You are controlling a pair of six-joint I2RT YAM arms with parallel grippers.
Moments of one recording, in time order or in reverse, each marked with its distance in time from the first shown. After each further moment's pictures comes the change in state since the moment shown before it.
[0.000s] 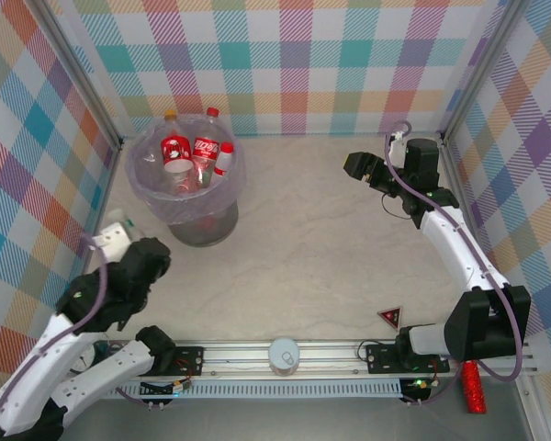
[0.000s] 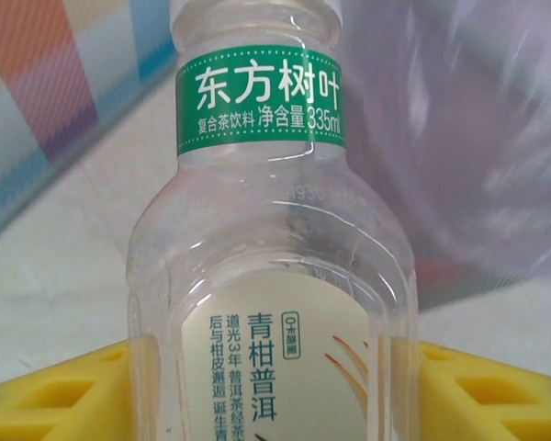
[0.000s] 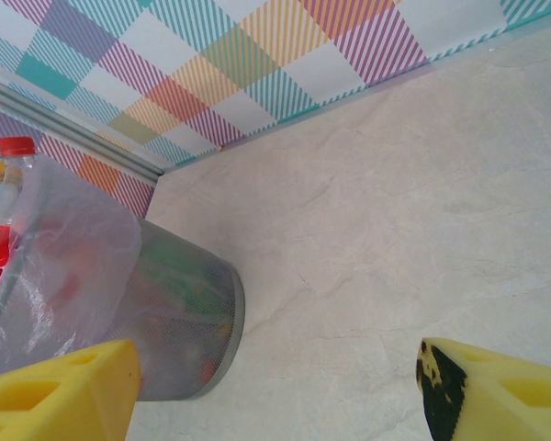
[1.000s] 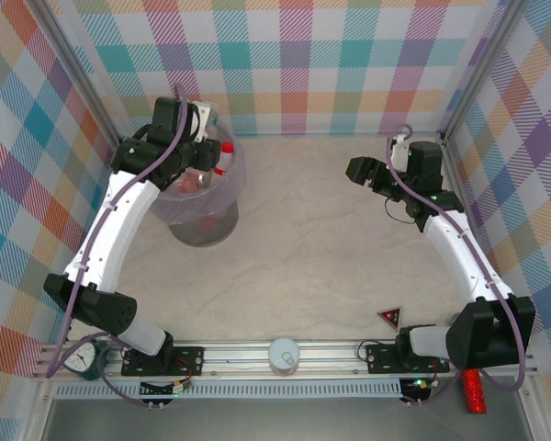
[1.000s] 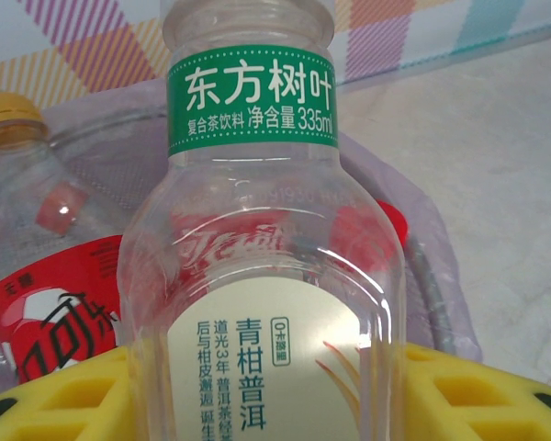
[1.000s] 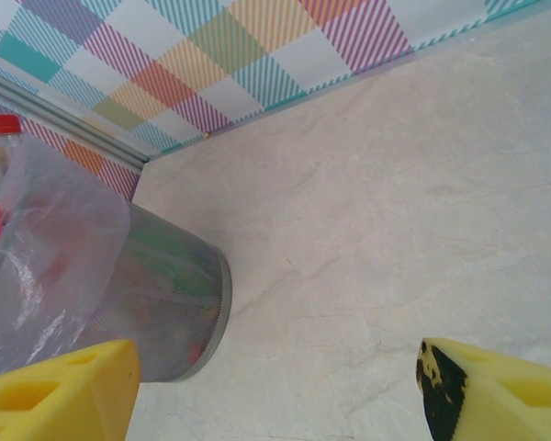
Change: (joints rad) left arm 0.332 0.893 0.776 0.298 0.663 0.976; right arm -0.004 -0.048 0.000 -0.094 0.023 -0.050
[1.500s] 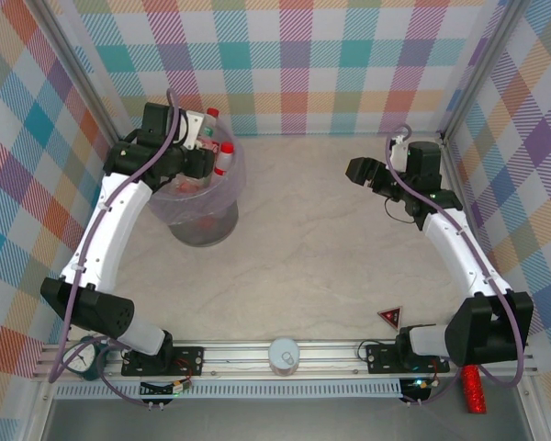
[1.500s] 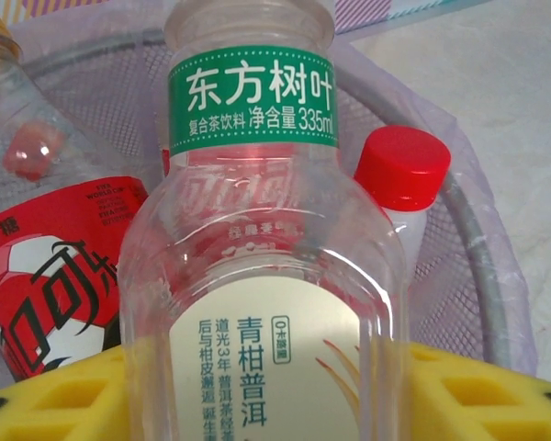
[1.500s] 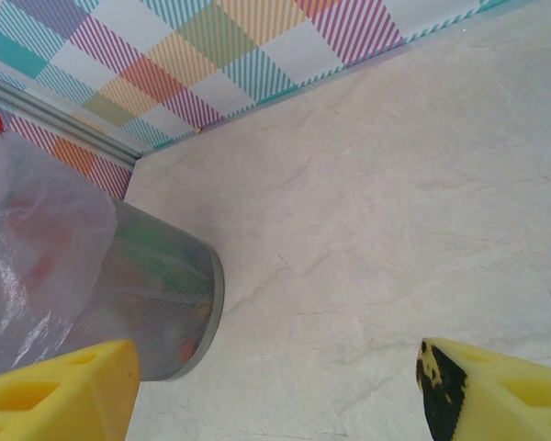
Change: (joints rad) left arm 0.084 -0.030 -0.073 -0.029 0.128 0.048; right arm -0.001 0.021 0.000 0.001 -0.006 -0.003
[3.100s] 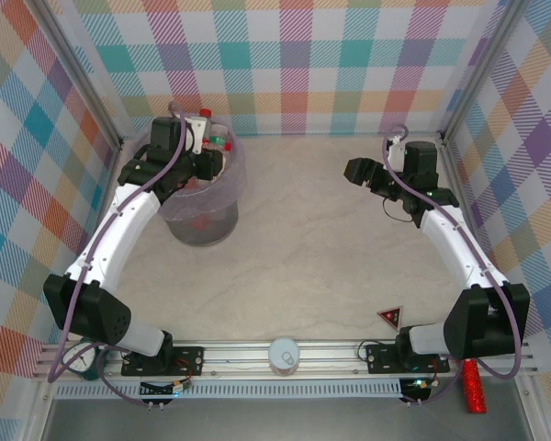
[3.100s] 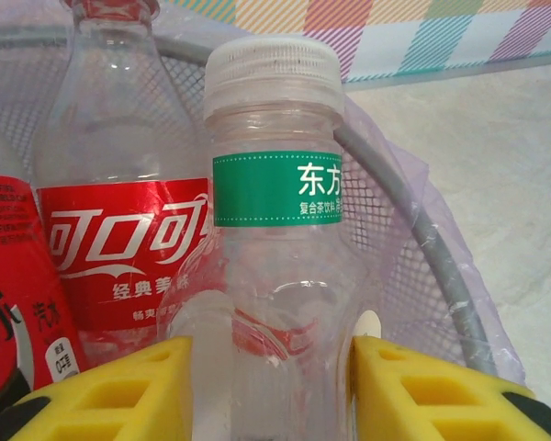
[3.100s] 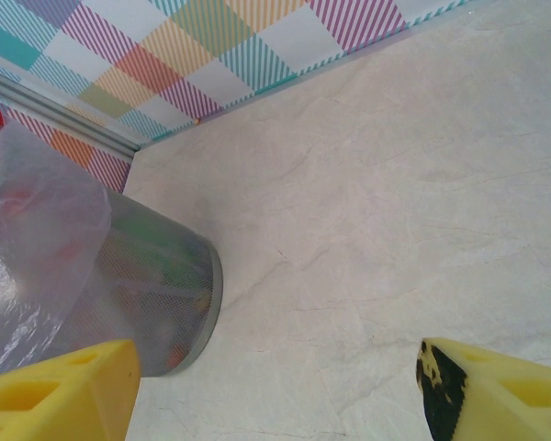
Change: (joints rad) left arm 0.000 -0.036 -0.267 0.355 0.095 -0.149; right arm 0.000 0.037 0.000 0.016 -0.018 0.000
